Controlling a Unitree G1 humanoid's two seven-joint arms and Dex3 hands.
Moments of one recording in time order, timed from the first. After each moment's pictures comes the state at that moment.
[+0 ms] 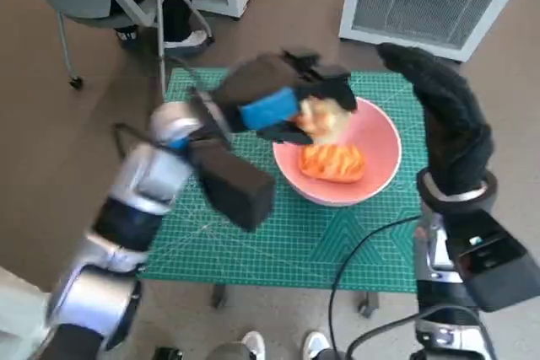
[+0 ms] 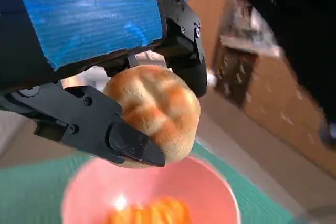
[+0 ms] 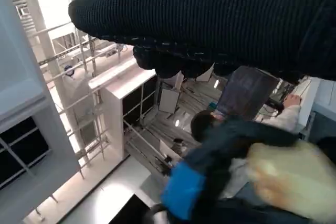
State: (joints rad) left arm -1.01 0.32 -0.39 0.56 0.42 -0.44 -0.46; right arm -0.59 -0.18 -0.09 0.29 0.18 -0.81 0.30
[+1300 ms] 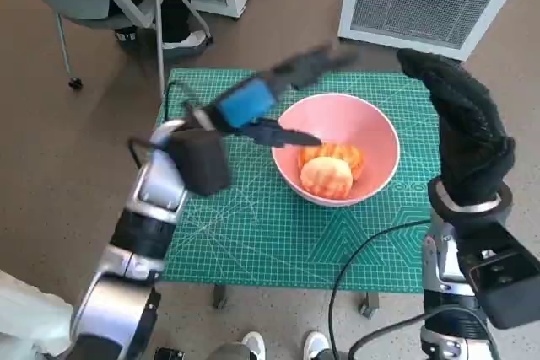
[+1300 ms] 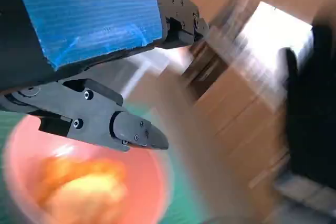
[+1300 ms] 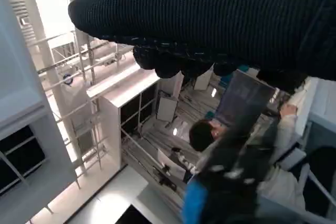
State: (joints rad) left arm -0.80 0.18 -0.06 0.41 -0.09 -0.36 -0.52; right arm -0.54 -0.19 -0.12 0.19 0.17 -0.77 0.27
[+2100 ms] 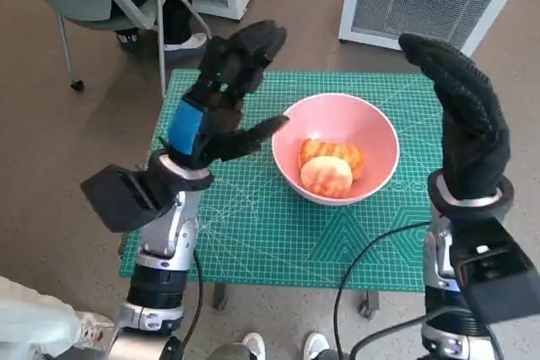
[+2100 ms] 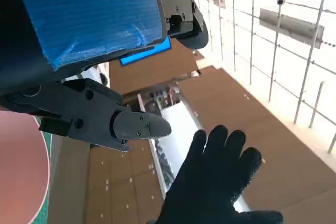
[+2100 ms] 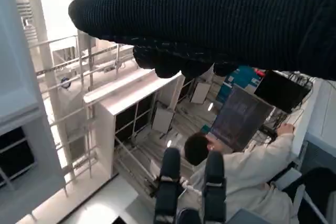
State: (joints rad) left arm -0.58 0.07 0.05 0.21 -0.28 -0.33 -0.43; right arm -0.57 -0.19 -0.12 0.19 0.04 -0.75 0.16
